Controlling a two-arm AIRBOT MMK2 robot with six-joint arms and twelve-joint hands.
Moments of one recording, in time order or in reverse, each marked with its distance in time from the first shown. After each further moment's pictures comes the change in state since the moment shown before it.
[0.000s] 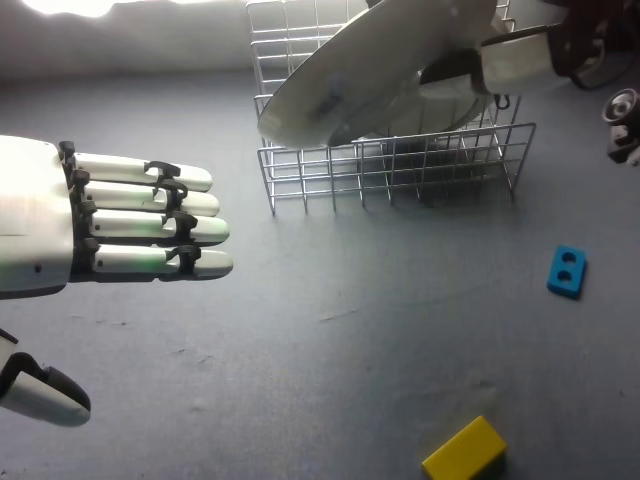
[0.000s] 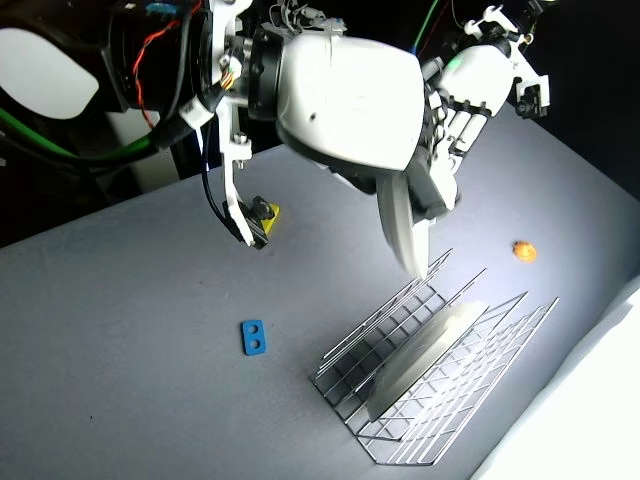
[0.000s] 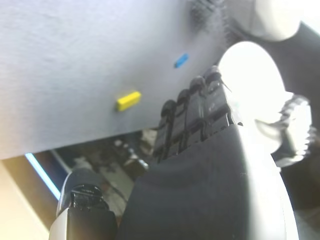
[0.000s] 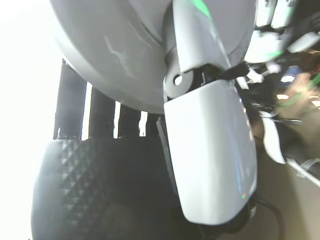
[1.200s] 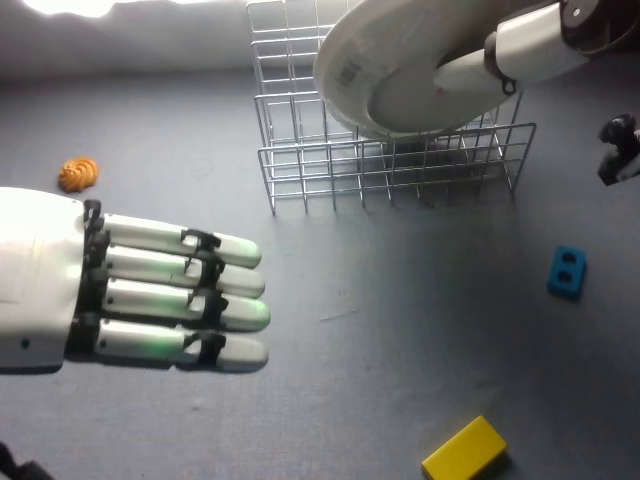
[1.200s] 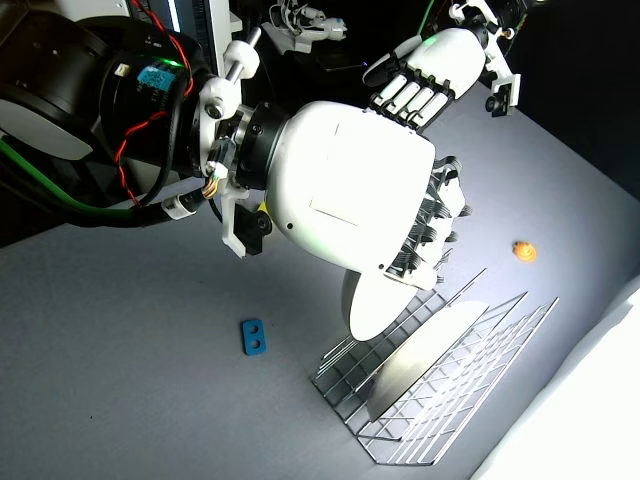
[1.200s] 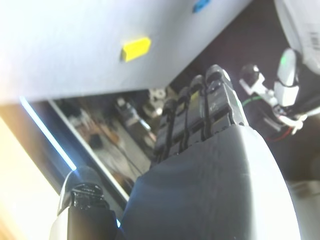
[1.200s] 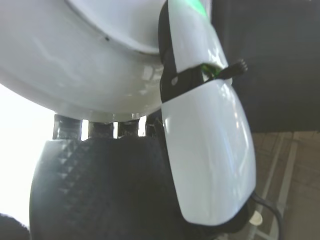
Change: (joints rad) left arm 0.014 0.012 -0.049 0.060 -0.206 -0.091; right arm -0.025 -0.047 0.121 0.323 -0.047 0.067
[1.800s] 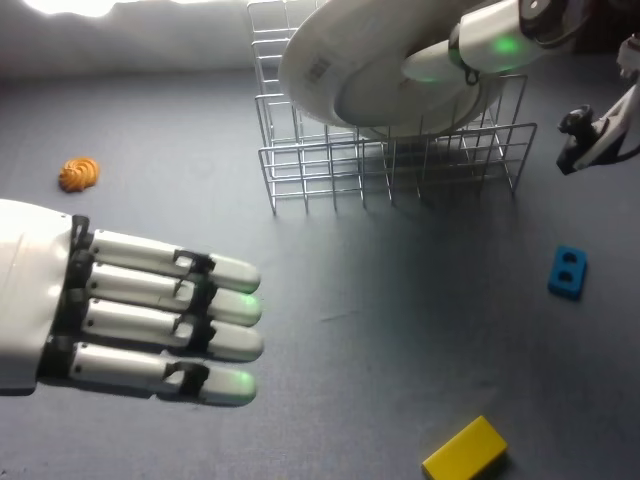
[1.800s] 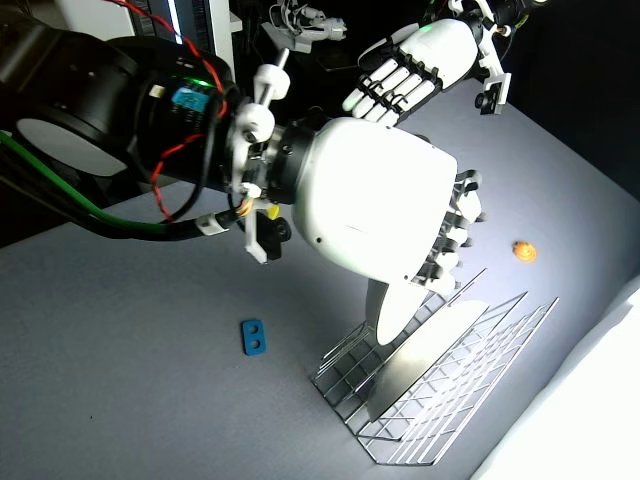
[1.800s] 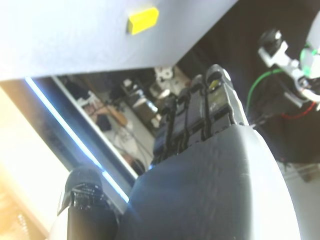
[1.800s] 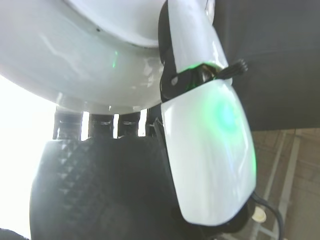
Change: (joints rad) left arm 0.011 -0.003 0.009 0.019 -0.093 -0.008; right arm -0.013 -0.073 0.068 0.013 0.026 0.019
